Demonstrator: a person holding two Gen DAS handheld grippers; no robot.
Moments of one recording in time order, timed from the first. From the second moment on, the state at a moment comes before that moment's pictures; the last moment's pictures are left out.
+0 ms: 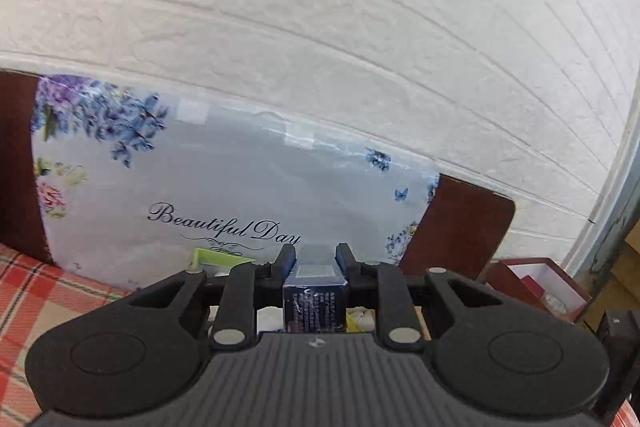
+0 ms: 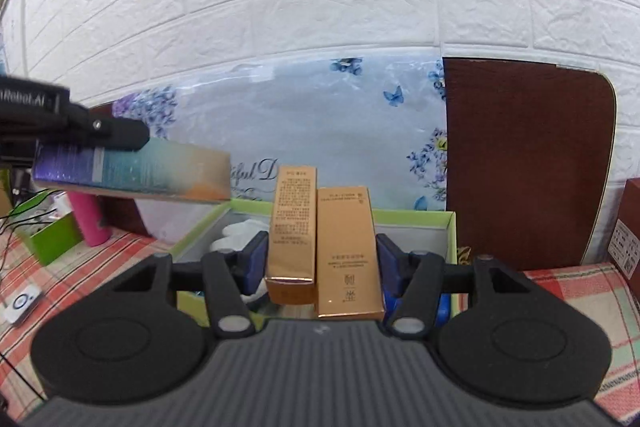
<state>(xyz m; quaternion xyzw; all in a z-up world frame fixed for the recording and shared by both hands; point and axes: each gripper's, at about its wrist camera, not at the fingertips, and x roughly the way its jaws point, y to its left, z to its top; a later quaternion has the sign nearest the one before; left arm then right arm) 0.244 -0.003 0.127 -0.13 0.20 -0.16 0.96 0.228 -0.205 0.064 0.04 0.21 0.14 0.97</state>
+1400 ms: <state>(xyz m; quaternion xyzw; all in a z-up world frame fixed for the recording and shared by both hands) 0.169 0.066 -0.036 0.05 0.35 -0.13 0.93 0.105 -0.181 -0.001 -0.09 0.30 0.29 0.91</state>
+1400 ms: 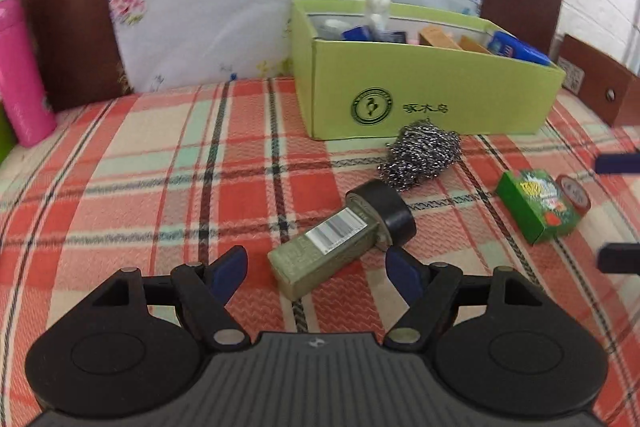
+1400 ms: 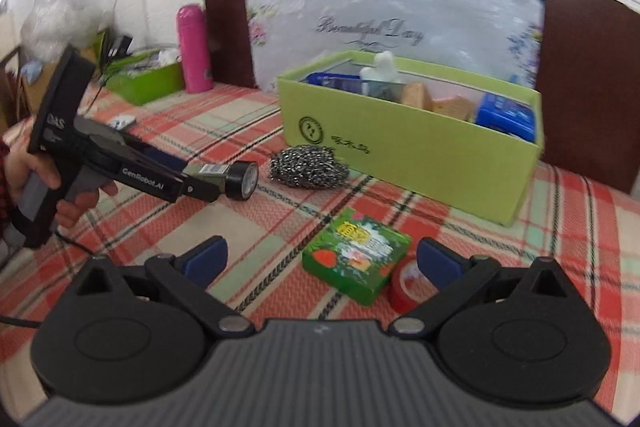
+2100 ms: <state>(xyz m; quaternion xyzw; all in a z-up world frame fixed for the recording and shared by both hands) 0.148 0.015 -0.038 0.05 0.36 -0.13 0.92 0.135 -0.160 -0.033 -0.11 0.37 0.32 0.87</state>
